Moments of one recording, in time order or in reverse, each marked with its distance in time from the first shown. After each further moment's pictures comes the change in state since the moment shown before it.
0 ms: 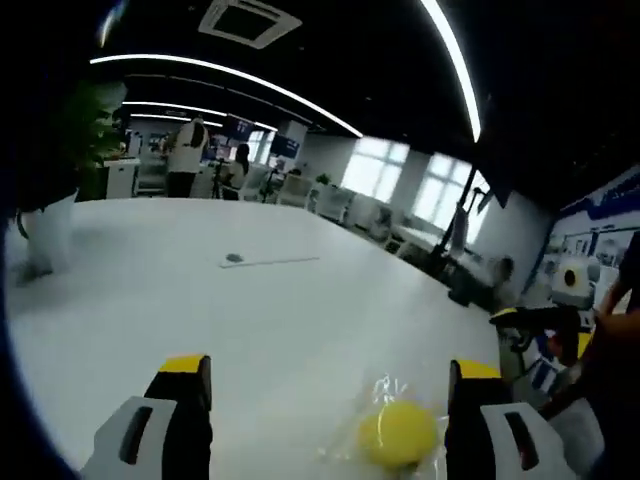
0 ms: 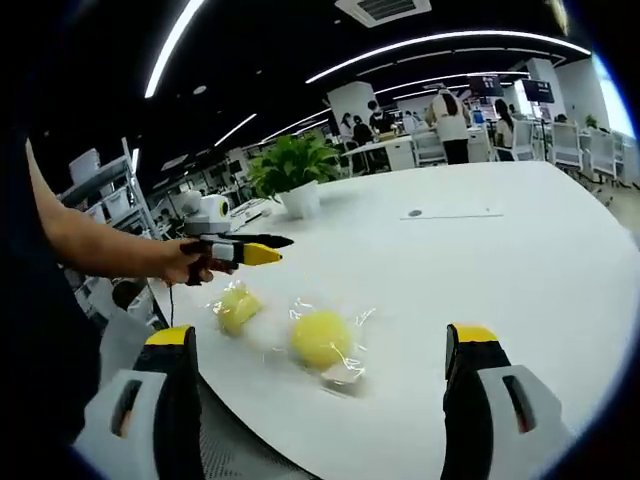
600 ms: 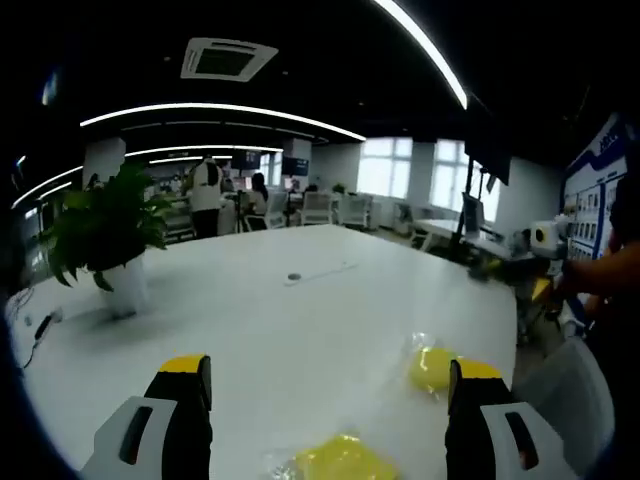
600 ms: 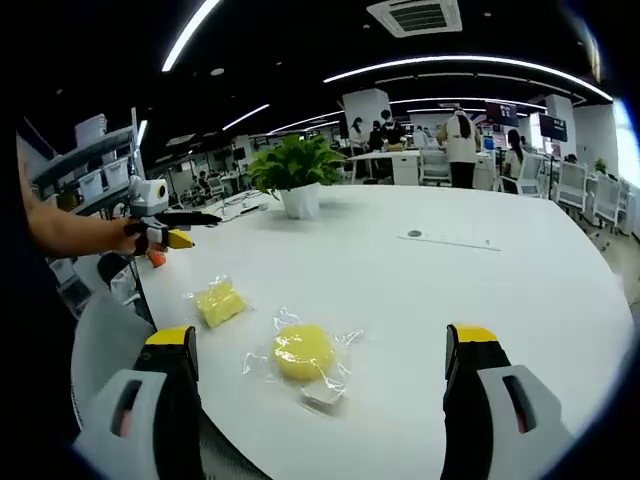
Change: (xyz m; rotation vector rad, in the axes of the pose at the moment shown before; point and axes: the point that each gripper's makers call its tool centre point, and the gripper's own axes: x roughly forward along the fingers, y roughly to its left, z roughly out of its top) left arm -0.157 0.043 -0.007 0.149 -0.021 0.159; right arm 0.019 0.003 0.005 -0.161 0.007 -0.045
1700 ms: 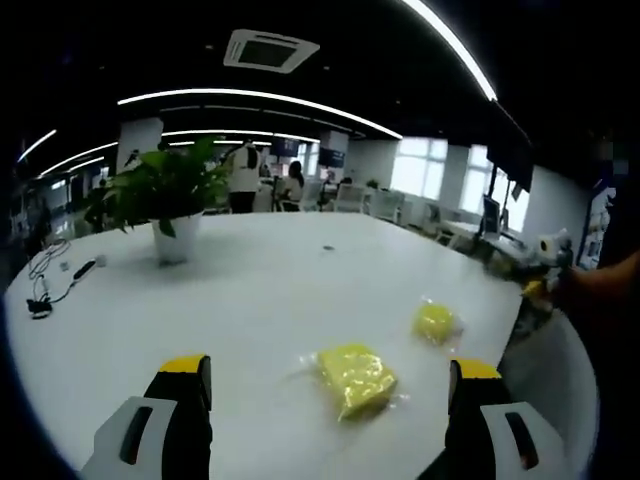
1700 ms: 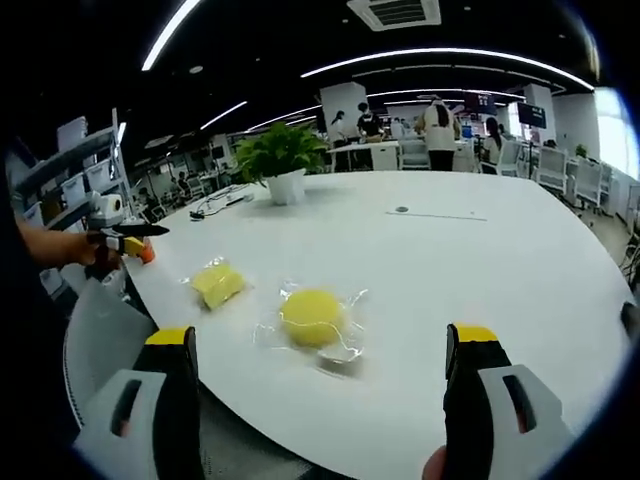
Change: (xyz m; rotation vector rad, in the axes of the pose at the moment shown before) left arm -0.097 0.013 -0.054 -0.109 0.003 0.116; right arm -0.018 0.021 -0.041 0.072 0.028 -0.073
